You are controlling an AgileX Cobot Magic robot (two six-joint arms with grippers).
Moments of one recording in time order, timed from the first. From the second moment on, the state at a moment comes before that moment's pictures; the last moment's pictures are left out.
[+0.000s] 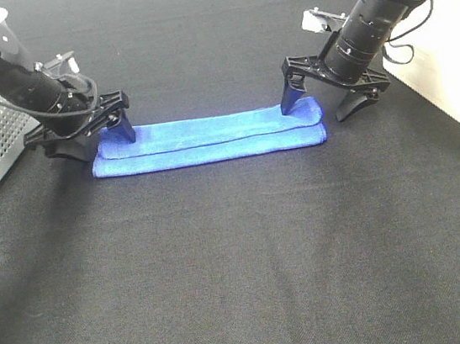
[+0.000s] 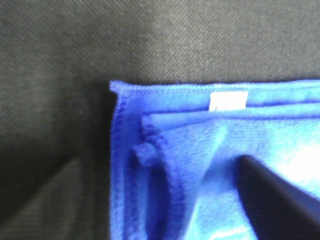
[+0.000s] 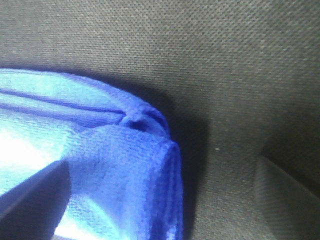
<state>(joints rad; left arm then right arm) -0.14 2.40 -1.79 -0.46 0.70 0.04 0.14 2.44 -1.96 0.38 0.91 -0.12</state>
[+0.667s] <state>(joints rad) -0.13 2.35 -1.83 -0.32 0.79 -0.02 0.14 2.44 -1.96 0.38 0.92 -0.12</state>
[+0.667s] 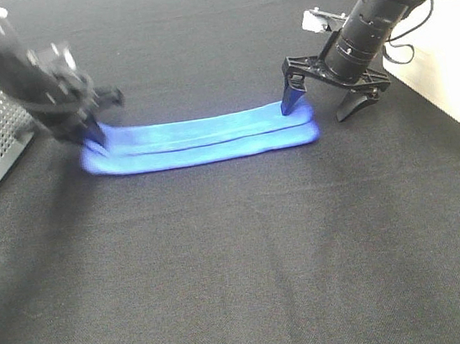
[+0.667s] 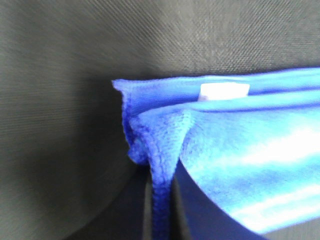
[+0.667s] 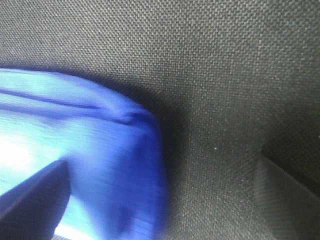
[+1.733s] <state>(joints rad) -0.41 2.36 -2.14 -0.34 1.01 -0.34 0.14 2.29 -1.96 0.36 1.07 -0.07</state>
